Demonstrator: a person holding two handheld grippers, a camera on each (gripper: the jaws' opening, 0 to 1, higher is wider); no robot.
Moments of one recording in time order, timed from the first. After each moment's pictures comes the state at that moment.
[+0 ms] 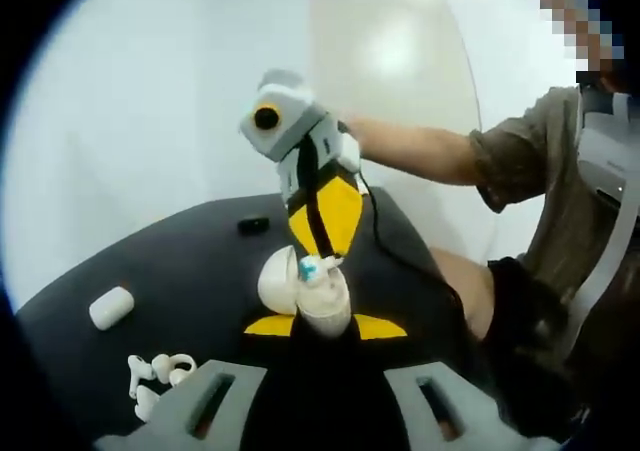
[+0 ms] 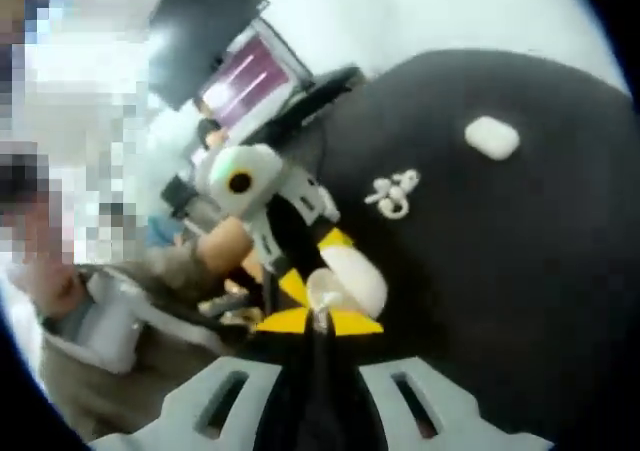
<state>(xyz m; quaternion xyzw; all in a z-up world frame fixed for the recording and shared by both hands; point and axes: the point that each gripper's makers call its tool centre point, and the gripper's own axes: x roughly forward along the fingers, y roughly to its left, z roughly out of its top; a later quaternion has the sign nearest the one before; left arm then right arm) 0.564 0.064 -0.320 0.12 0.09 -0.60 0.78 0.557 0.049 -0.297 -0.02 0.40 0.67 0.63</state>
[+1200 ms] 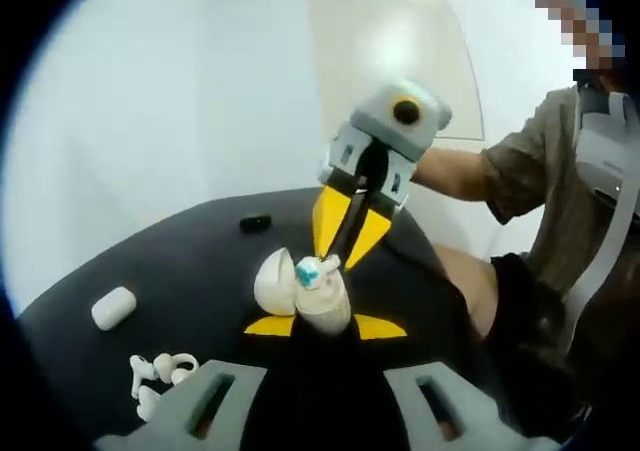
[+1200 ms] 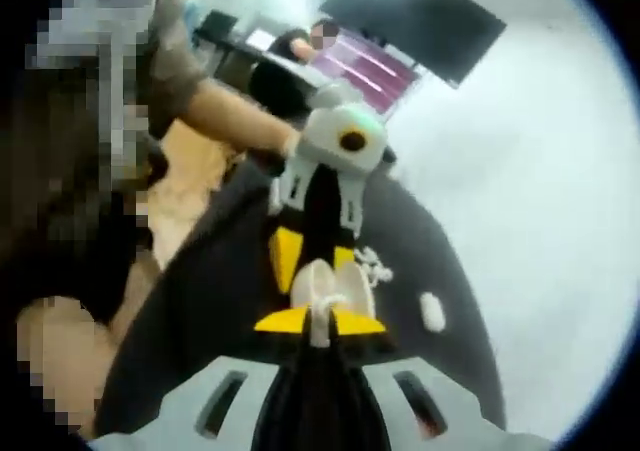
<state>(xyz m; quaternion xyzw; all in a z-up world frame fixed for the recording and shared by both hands) 0.566 0.065 -0.321 0.12 0.09 -0.60 0.79 0.558 0.050 -0.295 -0.42 -0.03 0.63 0.65</state>
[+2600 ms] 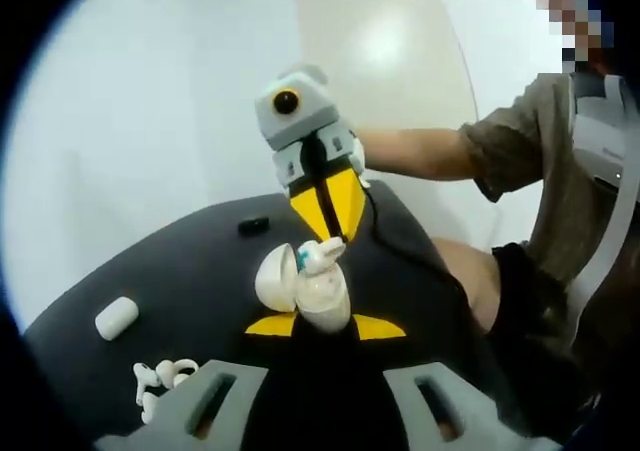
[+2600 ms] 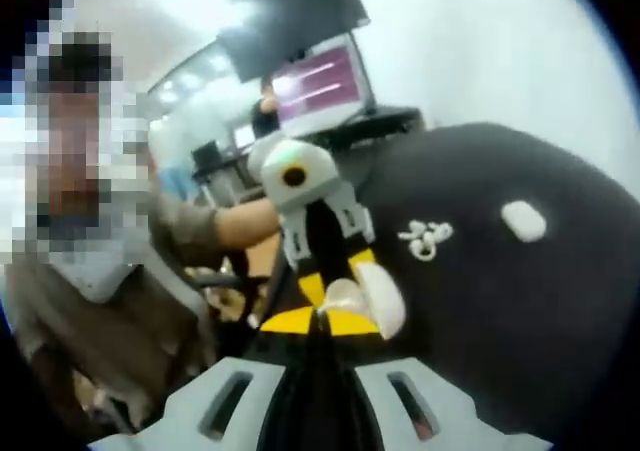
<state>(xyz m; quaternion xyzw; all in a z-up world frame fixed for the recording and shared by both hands) 0.563 0.063 -0.321 0.15 0.07 -0.60 0.78 0.549 0.050 -0.282 -0.09 0.26 0.75 0.60</state>
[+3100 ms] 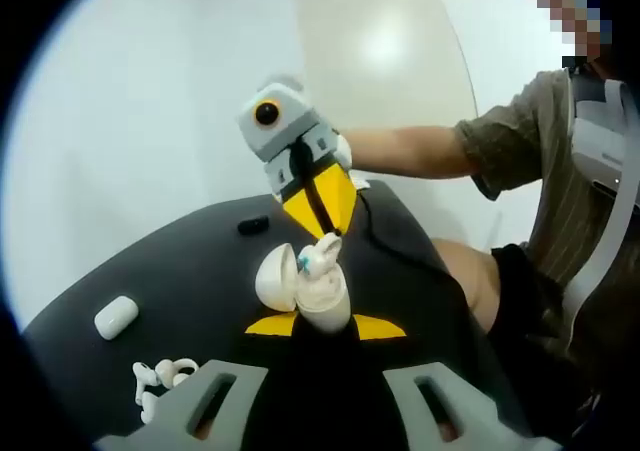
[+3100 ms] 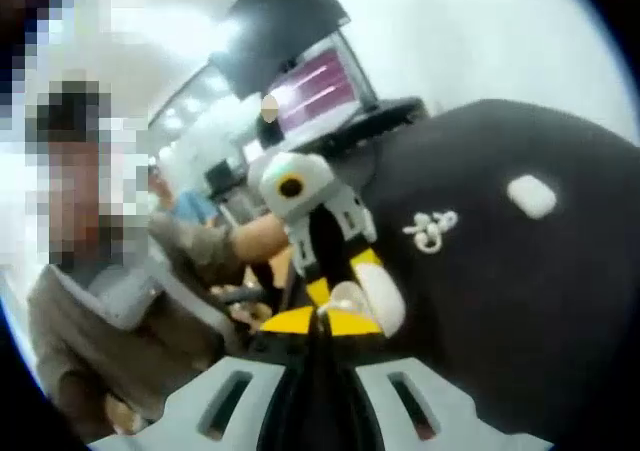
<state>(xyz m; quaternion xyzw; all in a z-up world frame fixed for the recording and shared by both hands) 0.563 0.063 -0.321 0.14 0.07 -0.60 0.78 0.553 0.051 -0.286 -0.02 0.31 0.75 0.58</state>
